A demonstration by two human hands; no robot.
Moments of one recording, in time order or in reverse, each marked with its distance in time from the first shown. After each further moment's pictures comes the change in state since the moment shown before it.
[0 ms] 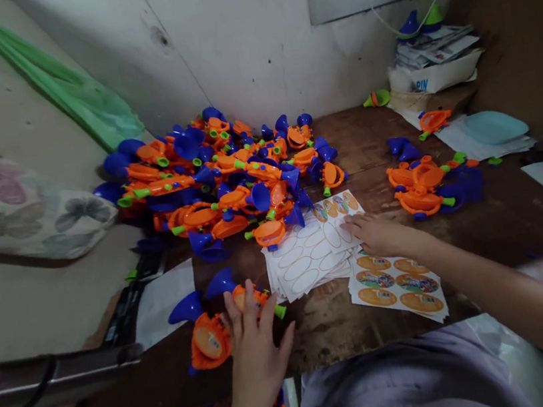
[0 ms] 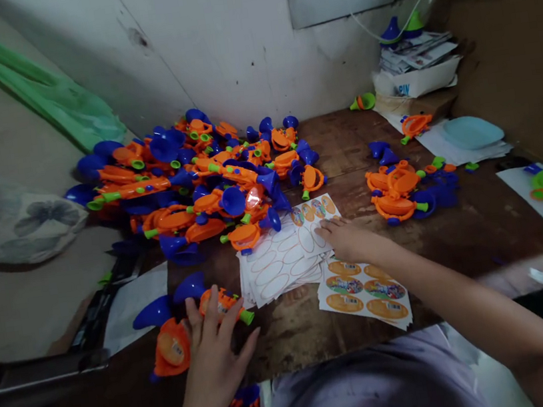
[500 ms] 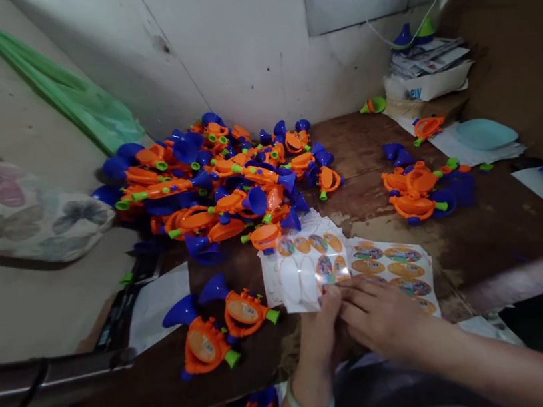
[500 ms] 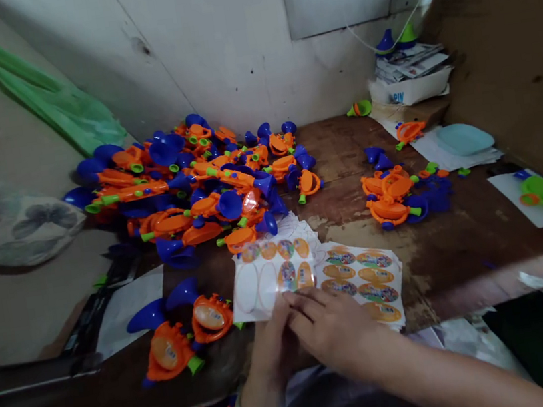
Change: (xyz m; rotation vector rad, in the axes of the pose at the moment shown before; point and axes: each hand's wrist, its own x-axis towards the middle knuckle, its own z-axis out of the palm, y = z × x) left_hand 0.064 0.147 0.026 -1.762 -0.046 -0.839; right_hand -0.082 -0.104 -0.013 0.113 0.689 -0.379
